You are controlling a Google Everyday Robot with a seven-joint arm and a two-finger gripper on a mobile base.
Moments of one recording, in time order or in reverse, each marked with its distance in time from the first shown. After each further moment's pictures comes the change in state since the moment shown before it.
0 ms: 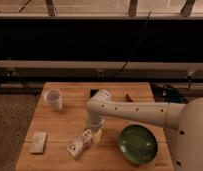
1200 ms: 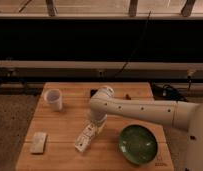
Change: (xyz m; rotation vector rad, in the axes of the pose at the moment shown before) arm 0.034 -0.013 -0.044 0.093 0.112 -0.198
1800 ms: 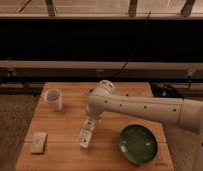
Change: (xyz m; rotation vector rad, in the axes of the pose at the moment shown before) arm -0.003 -0.031 -0.040 0.098 0.072 -0.317
